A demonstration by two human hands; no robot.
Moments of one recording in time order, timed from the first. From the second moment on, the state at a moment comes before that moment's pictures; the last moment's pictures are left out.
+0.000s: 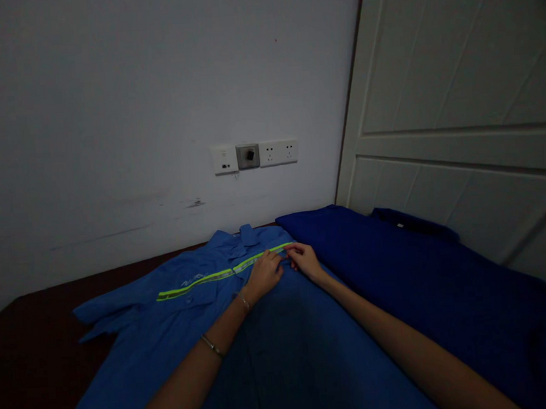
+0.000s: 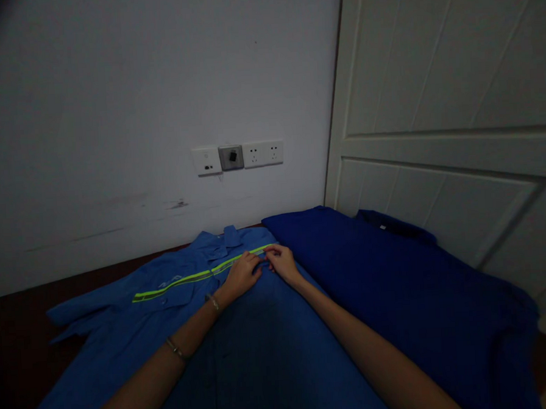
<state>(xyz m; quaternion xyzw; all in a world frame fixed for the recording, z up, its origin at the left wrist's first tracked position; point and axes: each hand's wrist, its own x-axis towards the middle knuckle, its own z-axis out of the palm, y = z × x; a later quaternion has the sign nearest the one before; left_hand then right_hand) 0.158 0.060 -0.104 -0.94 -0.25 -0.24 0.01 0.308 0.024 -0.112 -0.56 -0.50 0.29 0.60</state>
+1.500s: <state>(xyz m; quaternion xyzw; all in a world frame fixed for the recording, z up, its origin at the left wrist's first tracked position) 0.165 0.093 -0.111 -0.72 -0.44 -0.40 -0.36 0.296 0.007 -0.089 -0.60 -0.79 -0.13 0.07</state>
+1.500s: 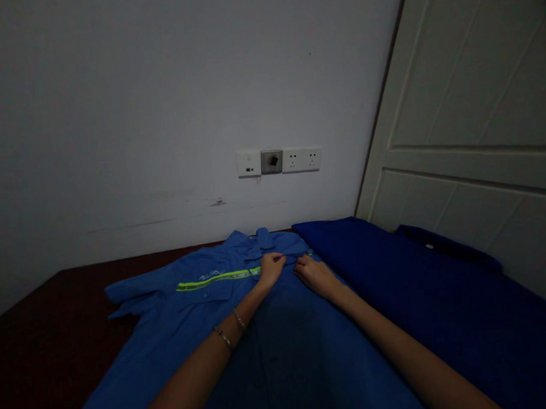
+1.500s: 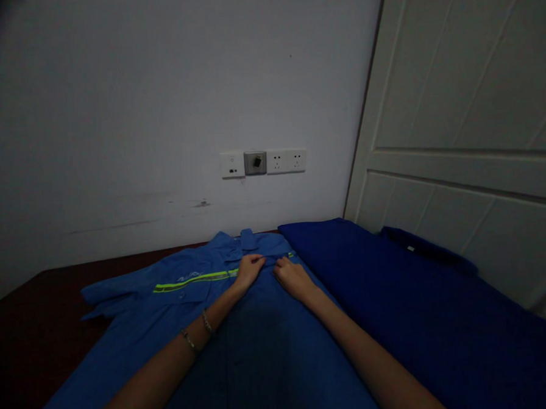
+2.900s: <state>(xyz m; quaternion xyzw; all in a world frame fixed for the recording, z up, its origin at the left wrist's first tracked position) 0.148 0.111 -0.100 -0.68 -0.35 -0.33 -0.55 0.284 -0.005 -0.088 -0.67 -0.71 -0.13 0.16</state>
